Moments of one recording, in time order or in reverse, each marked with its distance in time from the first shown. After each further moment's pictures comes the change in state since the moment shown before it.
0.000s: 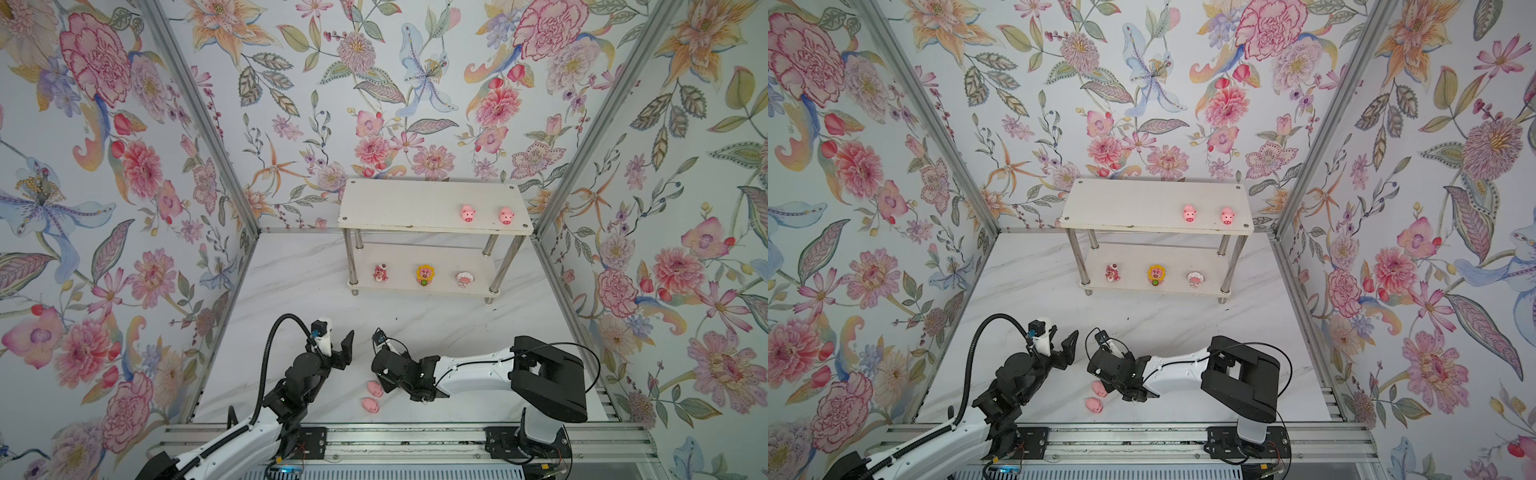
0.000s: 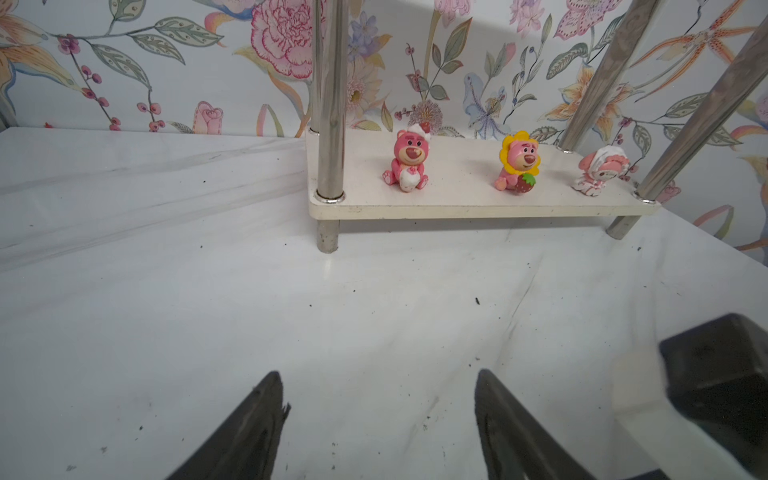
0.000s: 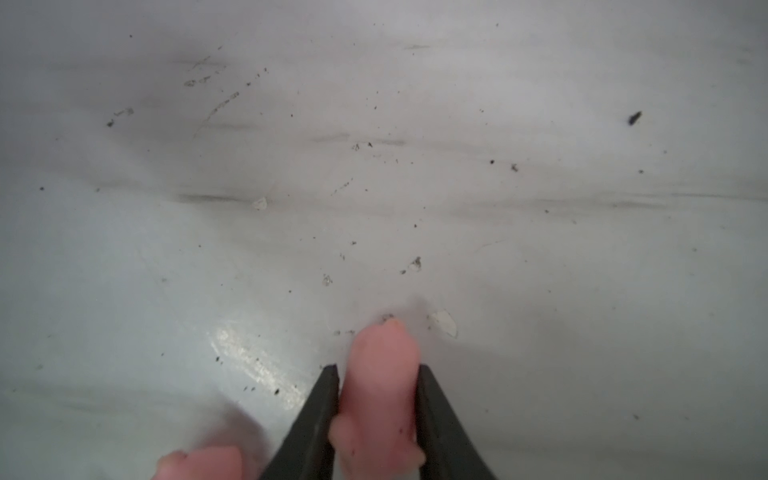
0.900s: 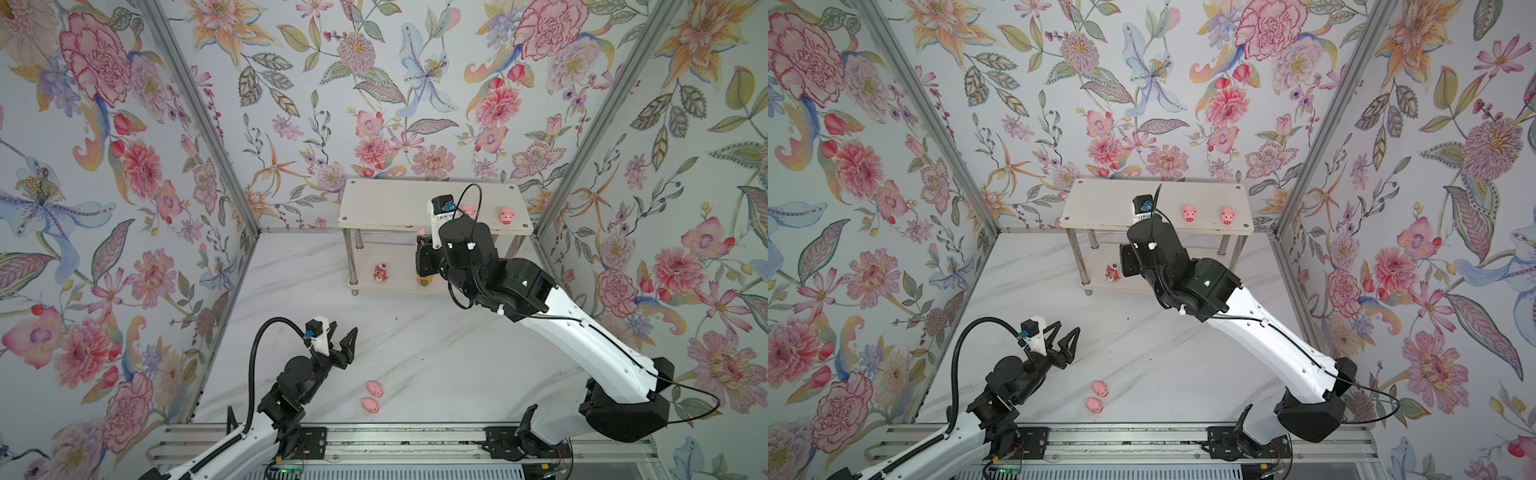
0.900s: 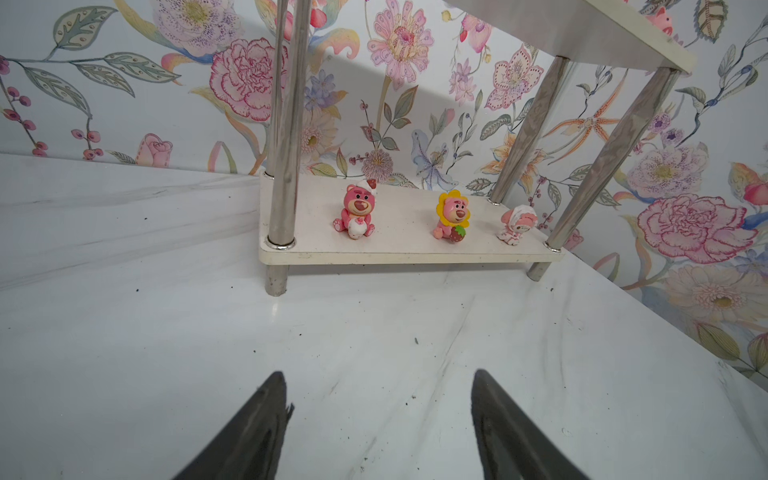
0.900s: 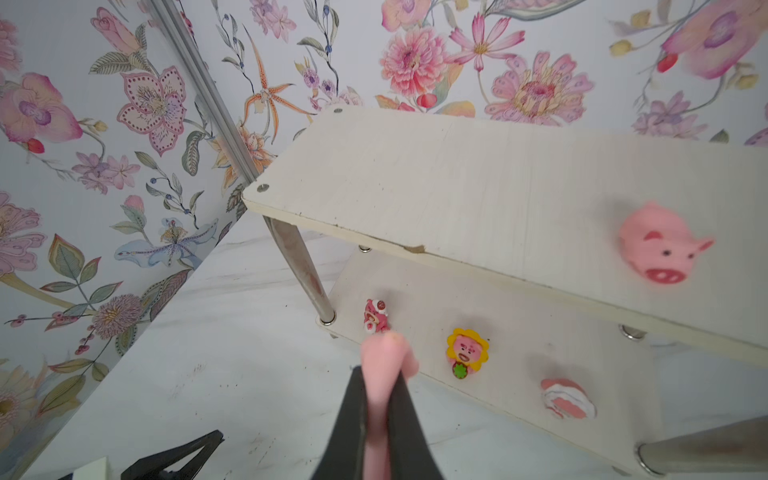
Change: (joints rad) left arm 0.001 -0.112 0.000 -0.003 0.104 -0.060; right arm -0.322 -0.277 0.993 -0.697 0.129 -0.249
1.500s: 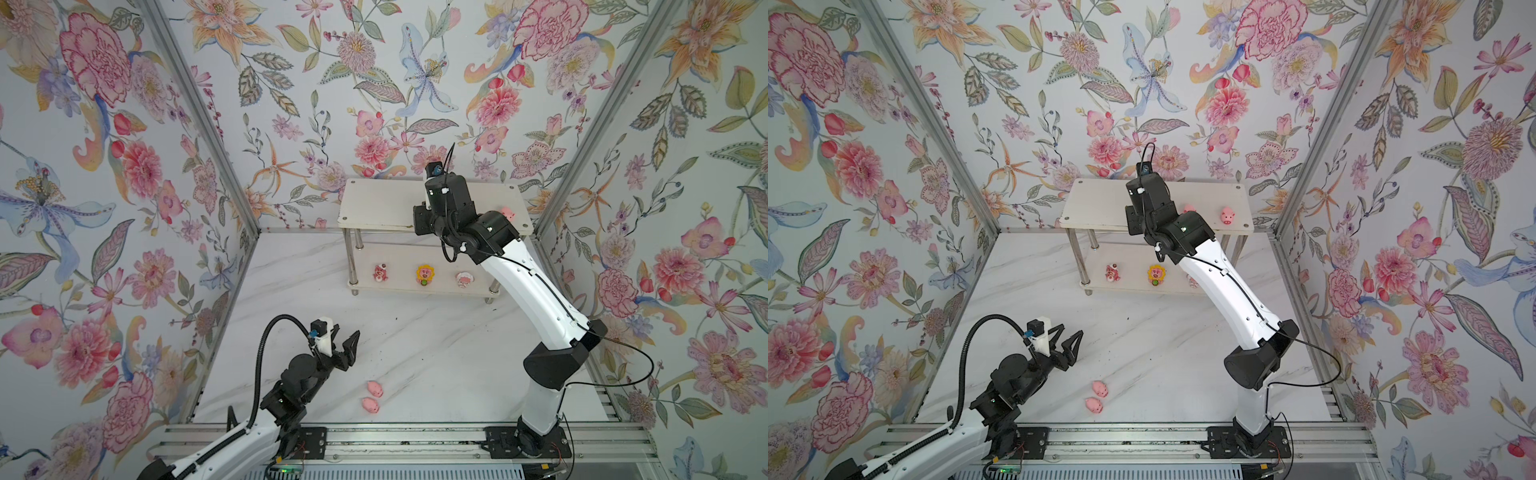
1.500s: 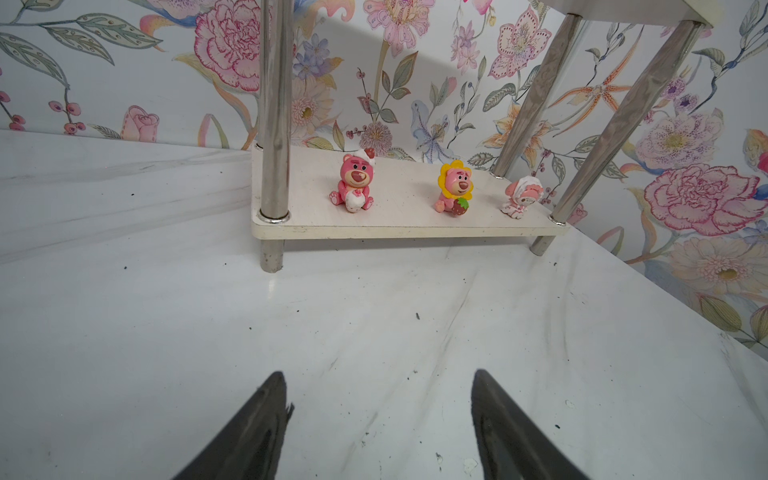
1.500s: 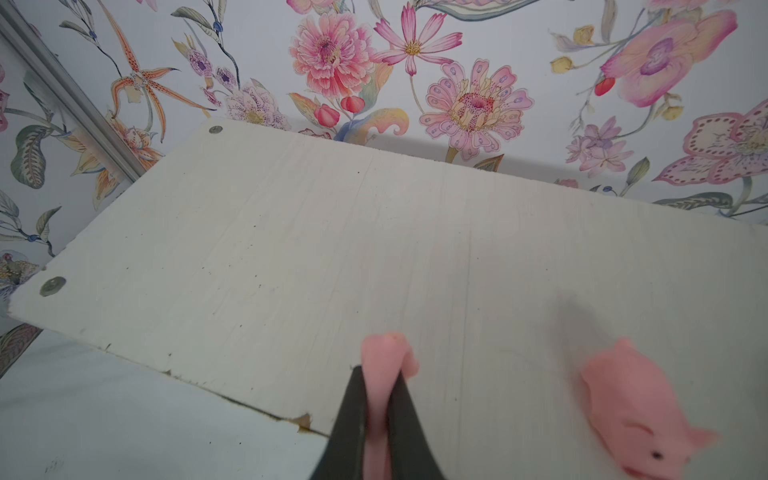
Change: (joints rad) left arm 0.003 0.055 0.000 0.004 0.023 0.001; right arm -0.225 0.378 0.399 -0.126 -0.060 -0.092
